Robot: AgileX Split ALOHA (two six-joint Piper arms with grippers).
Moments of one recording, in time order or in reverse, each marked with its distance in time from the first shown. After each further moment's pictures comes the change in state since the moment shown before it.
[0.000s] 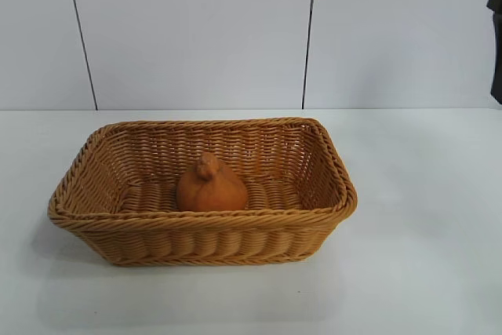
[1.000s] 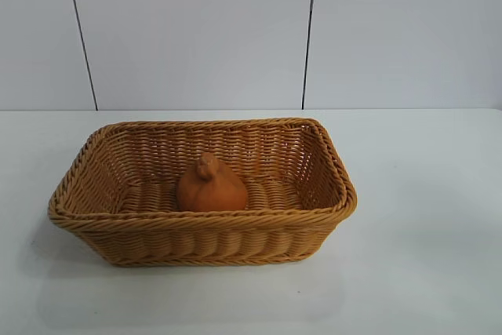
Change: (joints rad) left arm 0.000 0.000 0.000 0.000 0.000 0.000; right arm 0.027 -1.188 0.616 0.004 -0.195 -0.030
